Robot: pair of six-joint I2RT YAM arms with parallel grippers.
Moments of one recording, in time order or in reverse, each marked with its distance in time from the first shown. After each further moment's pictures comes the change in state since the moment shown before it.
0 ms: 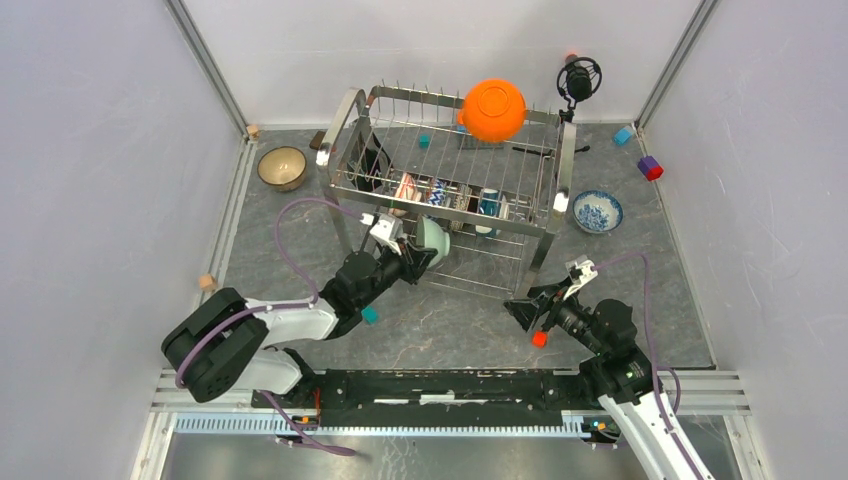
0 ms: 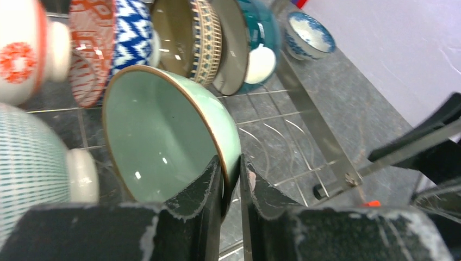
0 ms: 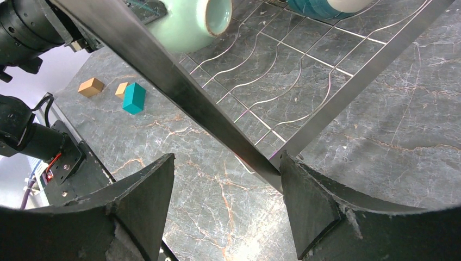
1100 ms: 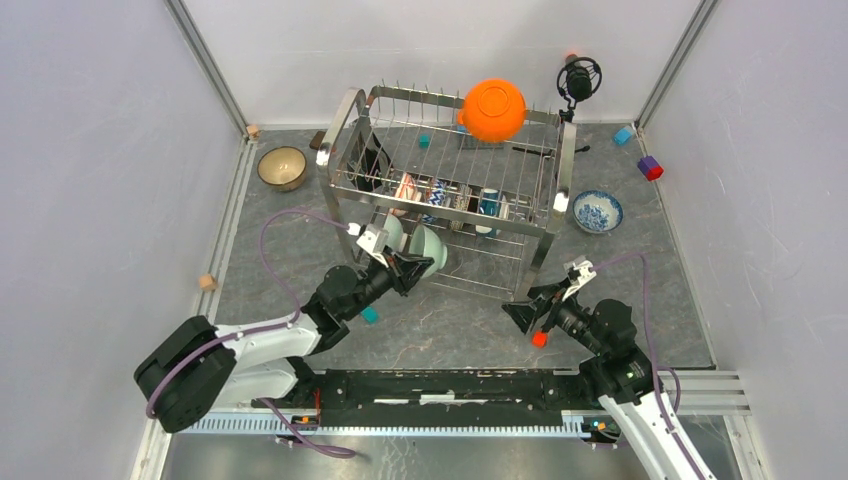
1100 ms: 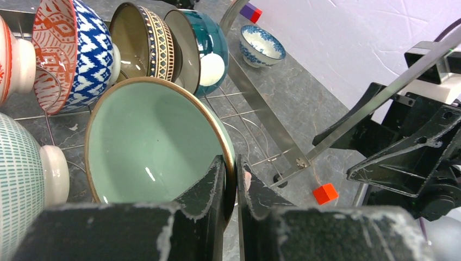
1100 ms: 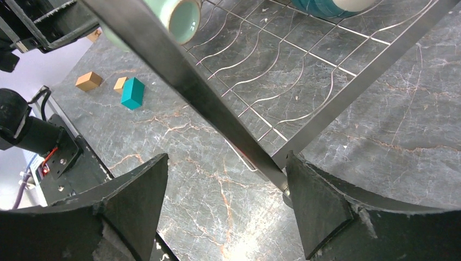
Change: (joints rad) left arm -0.022 -0.177 -0.098 0.047 0.091 -0.021; right arm 0.006 0.000 0.001 -0.005 0.002 -0.016
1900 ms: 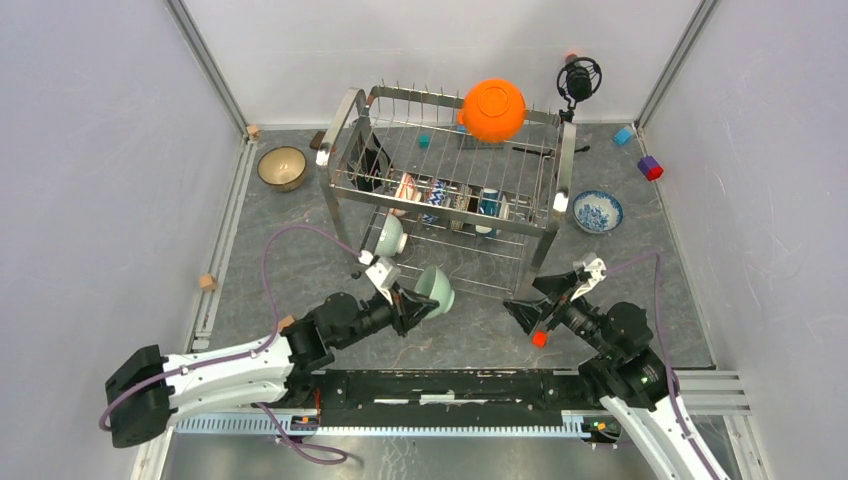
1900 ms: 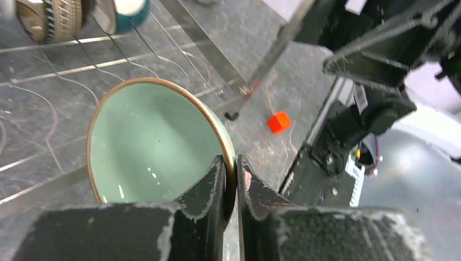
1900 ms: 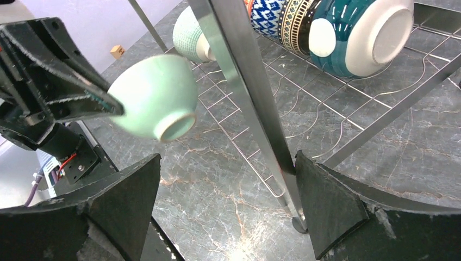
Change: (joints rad) left arm -0.245 -0.362 -0.027 -0.425 -0.088 0.011; right arm 0.080 0.000 0.130 -0.012 0.048 -0.048
